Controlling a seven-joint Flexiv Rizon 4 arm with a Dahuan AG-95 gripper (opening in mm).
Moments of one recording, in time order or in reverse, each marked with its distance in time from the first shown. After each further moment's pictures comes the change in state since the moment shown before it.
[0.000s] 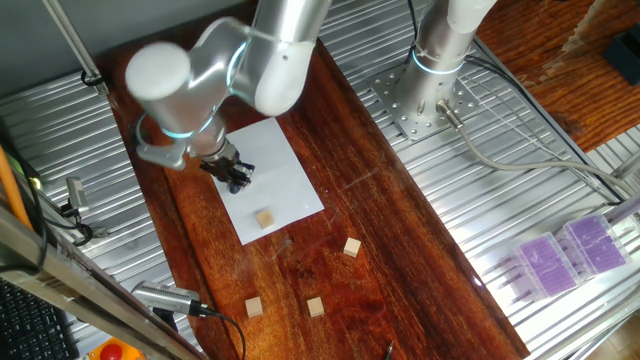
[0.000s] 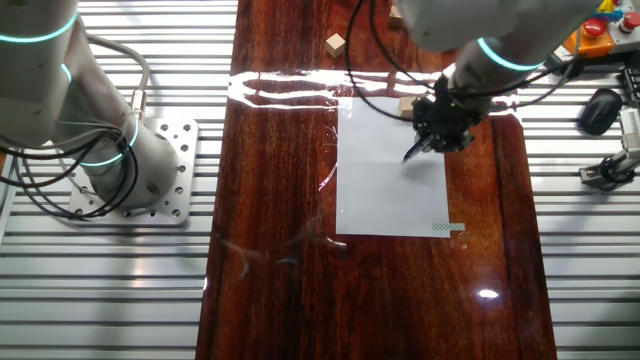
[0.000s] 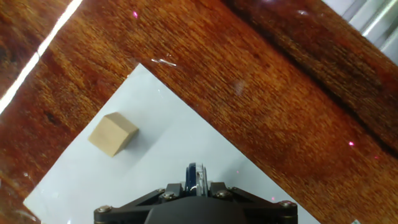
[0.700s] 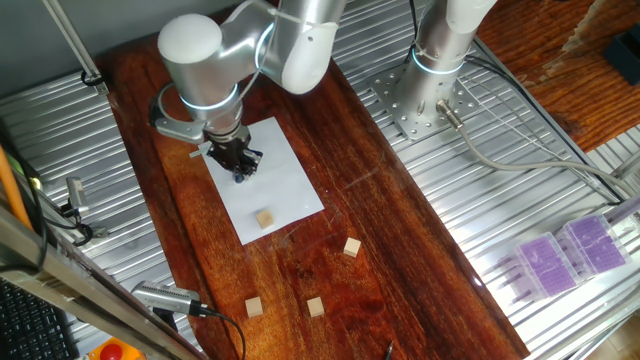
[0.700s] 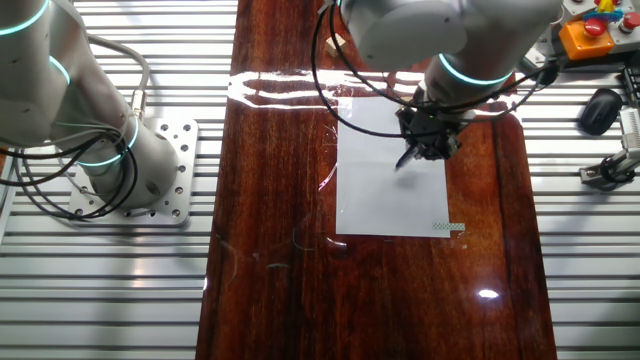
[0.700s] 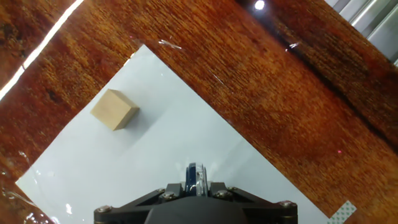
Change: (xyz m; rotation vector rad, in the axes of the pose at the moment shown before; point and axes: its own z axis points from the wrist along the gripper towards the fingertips) arm 0.024 -0.002 -0.008 0.041 -0.159 -0.012
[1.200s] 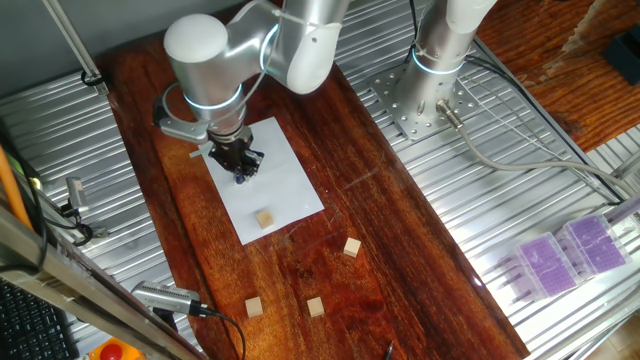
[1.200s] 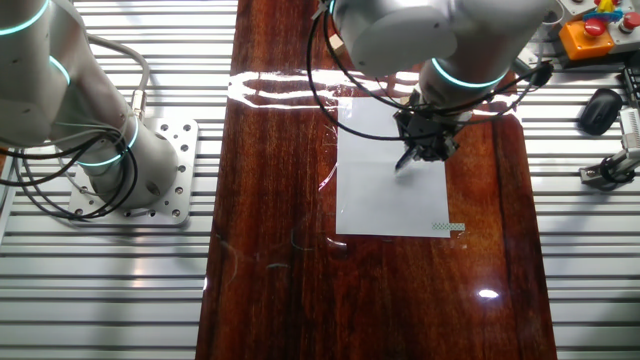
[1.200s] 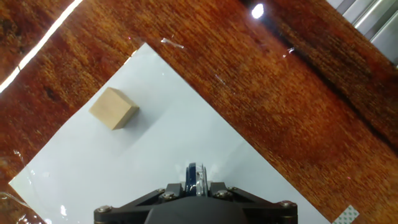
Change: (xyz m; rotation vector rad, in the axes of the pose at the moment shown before) arm 0.002 0.001 0.012 0.020 -0.011 -0.022
